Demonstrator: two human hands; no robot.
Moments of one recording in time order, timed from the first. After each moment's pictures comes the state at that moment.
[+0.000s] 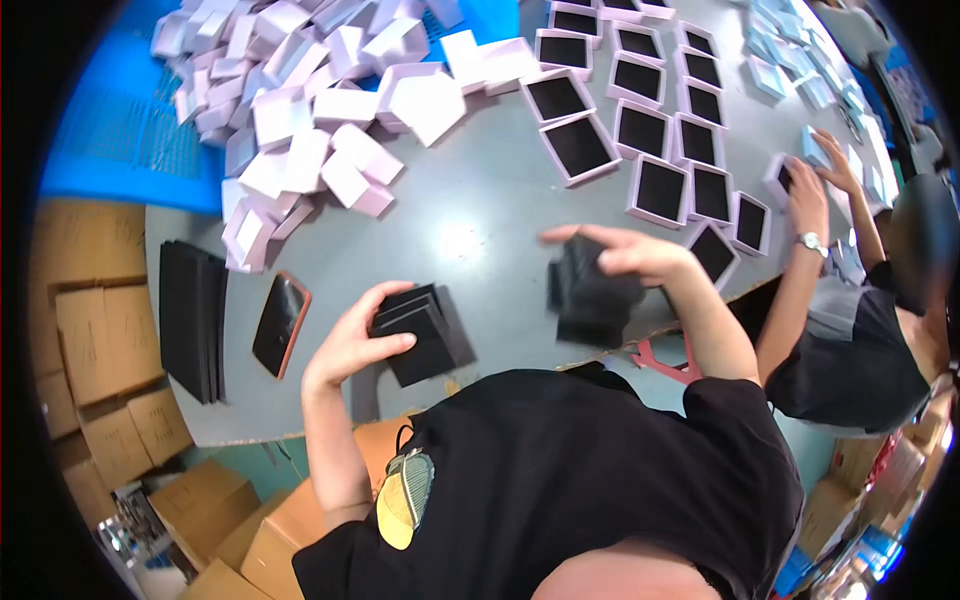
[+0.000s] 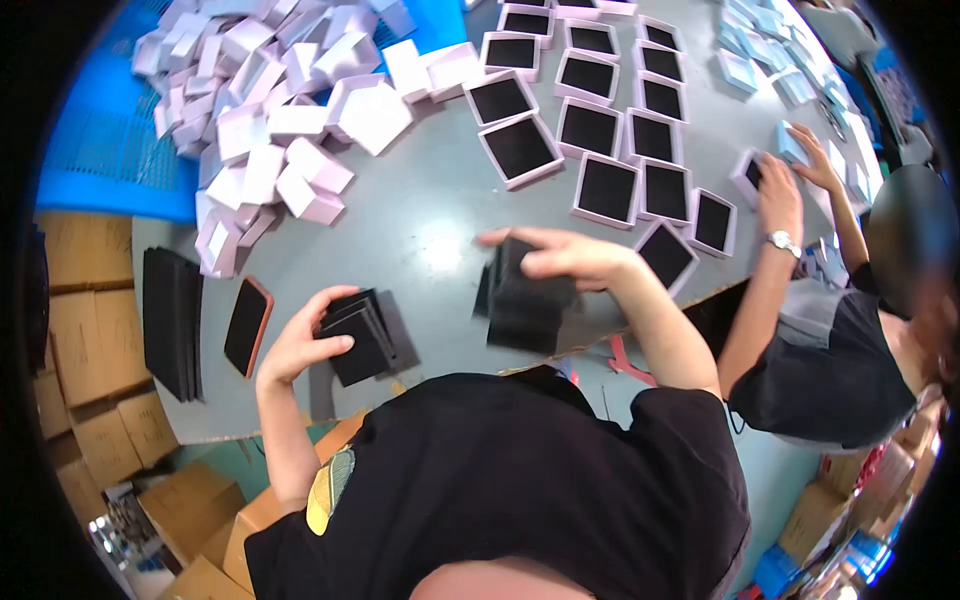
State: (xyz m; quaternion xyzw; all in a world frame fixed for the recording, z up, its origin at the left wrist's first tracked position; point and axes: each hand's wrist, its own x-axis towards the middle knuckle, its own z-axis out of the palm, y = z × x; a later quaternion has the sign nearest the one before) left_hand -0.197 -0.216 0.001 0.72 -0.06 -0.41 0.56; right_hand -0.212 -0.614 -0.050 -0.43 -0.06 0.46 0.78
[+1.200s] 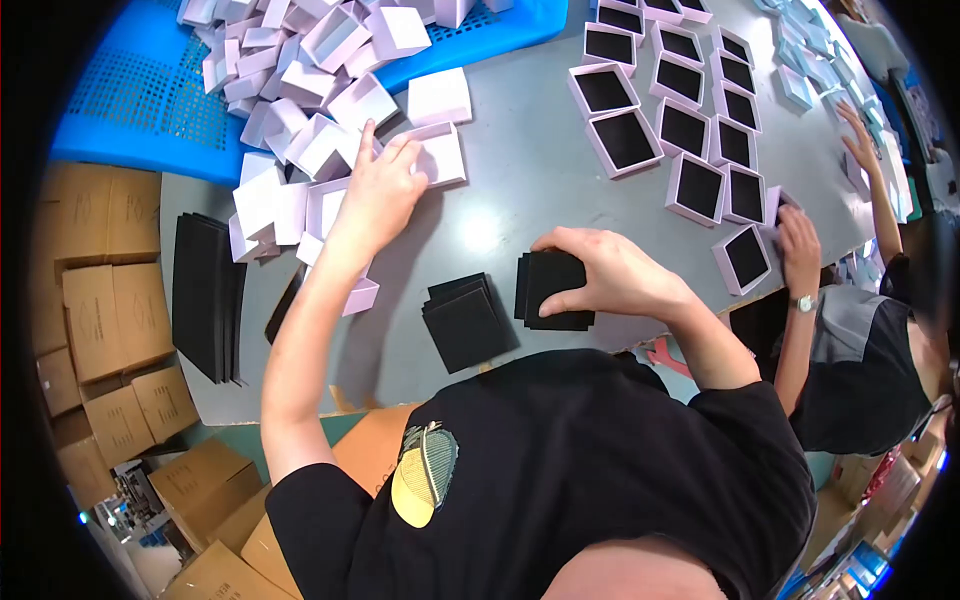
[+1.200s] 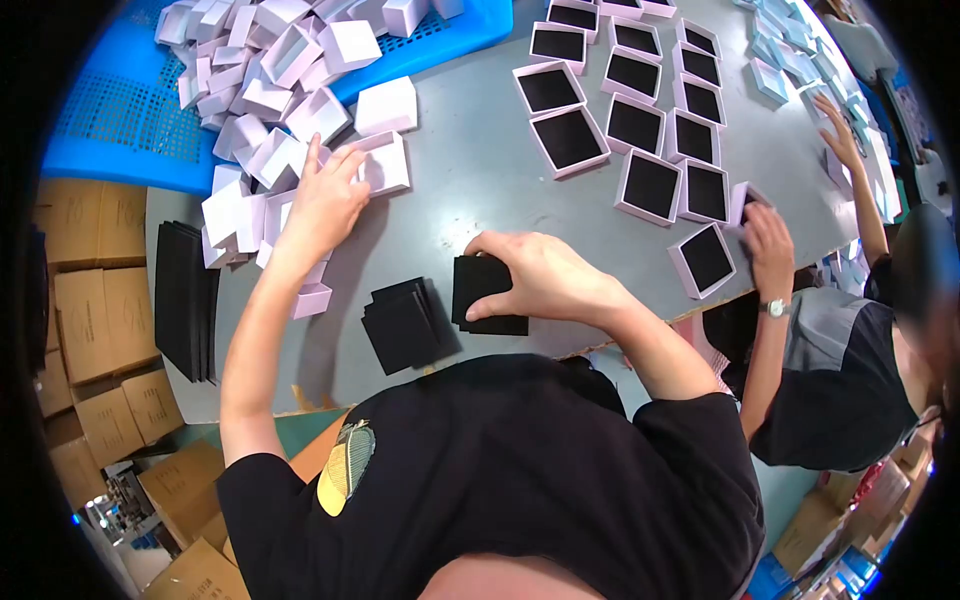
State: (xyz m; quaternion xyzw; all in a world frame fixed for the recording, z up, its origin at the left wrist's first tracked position) left_hand -0.077 -0.234 -0.022 0.88 -0.46 0.11 -0.08; right_hand -0.218 -0.518 0.001 -0.87 -0.19 0.17 0.42
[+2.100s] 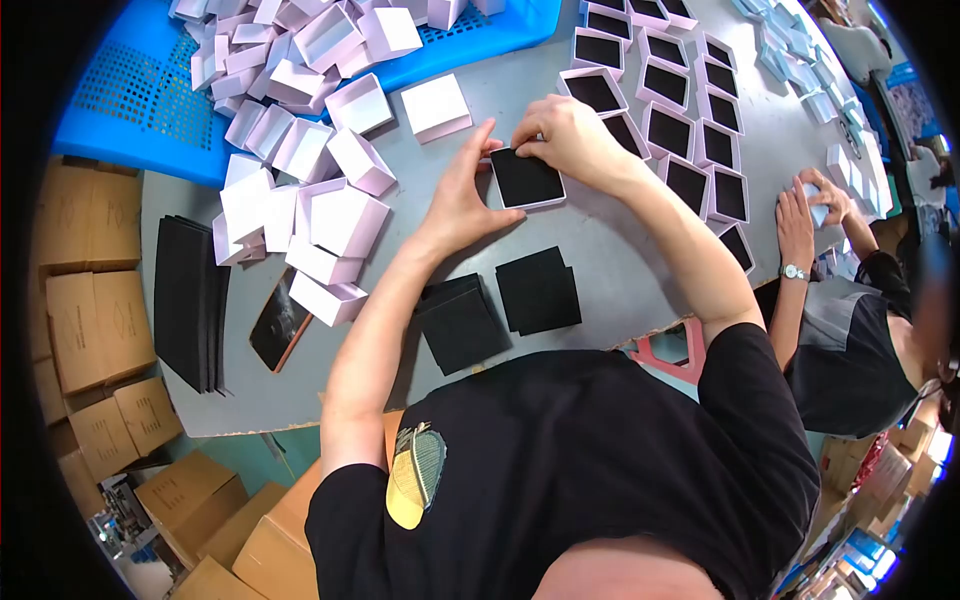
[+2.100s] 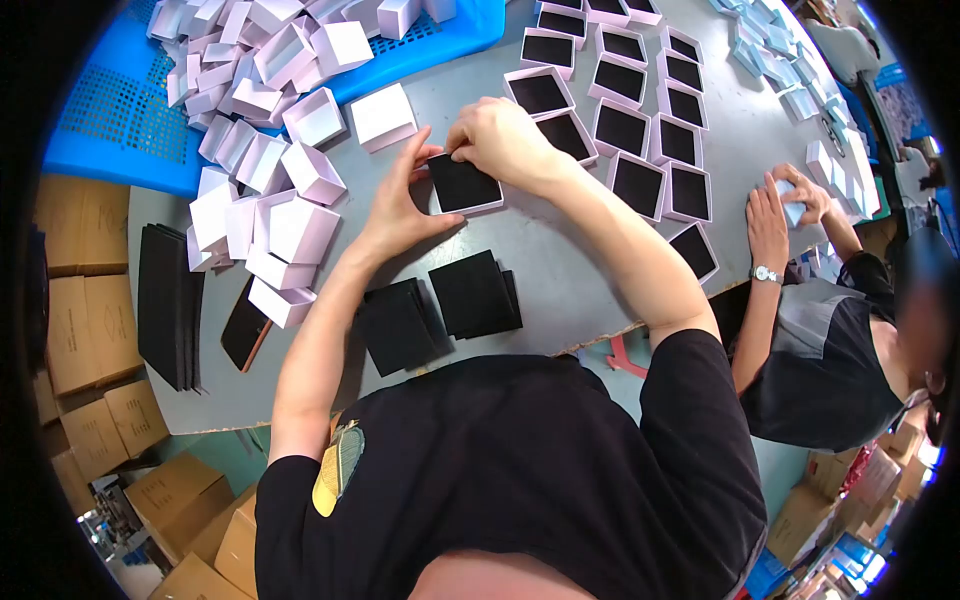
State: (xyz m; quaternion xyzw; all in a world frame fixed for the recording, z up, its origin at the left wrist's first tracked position) left_hand -0.106 -0.316 -0.076 0.80 -0.30 -0.03 0.52; right_hand -0.092 -0.522 -0.025 -0.92 -0.26 -0.09 0.28
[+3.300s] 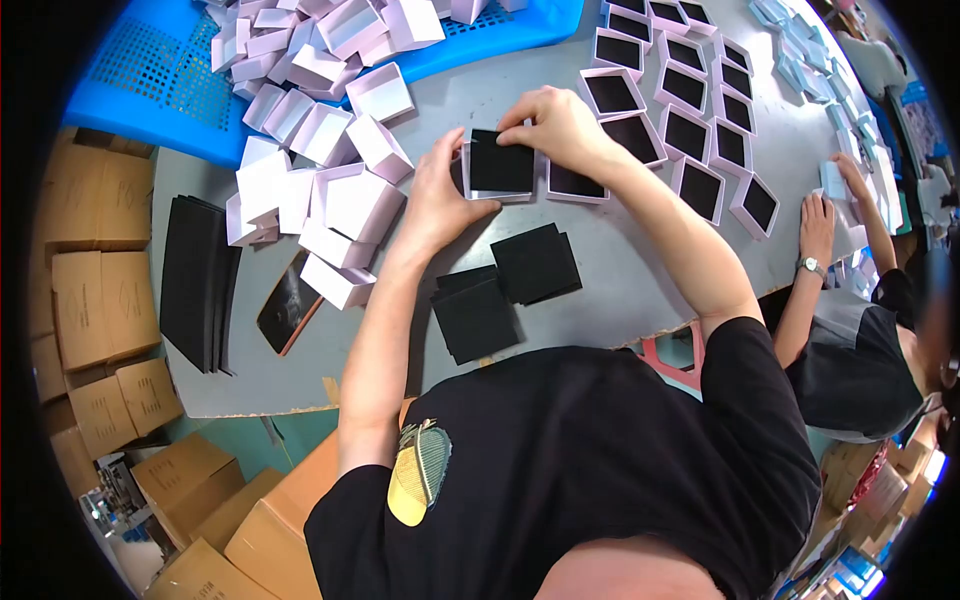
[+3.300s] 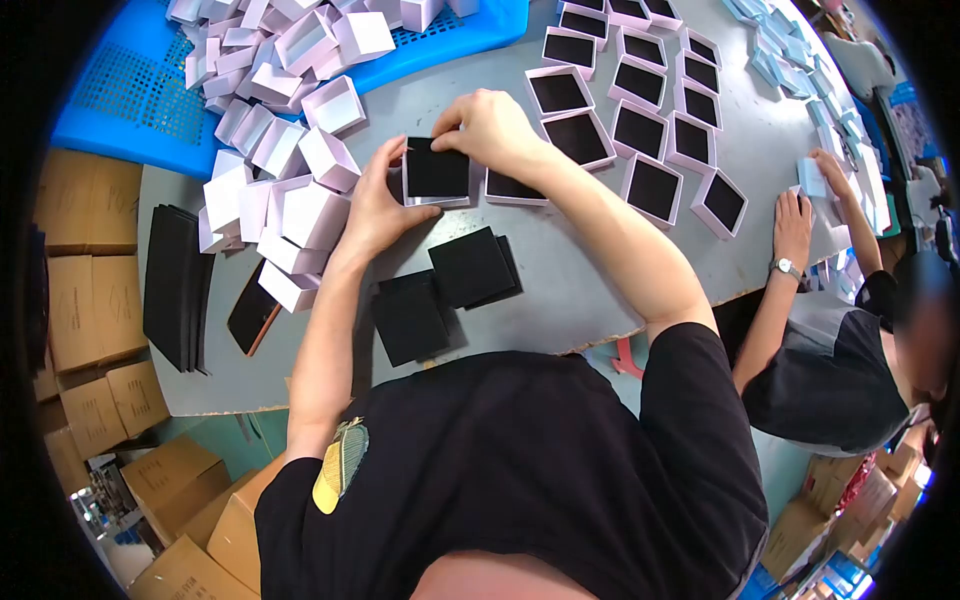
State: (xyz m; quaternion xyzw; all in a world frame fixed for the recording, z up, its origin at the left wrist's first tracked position) left_hand -0.114 -0.282 -0.059 0.88 -0.19 0.01 0.43; right_hand -0.079 -0.491 -0.026 -0.90 -0.19 -0.06 0.38
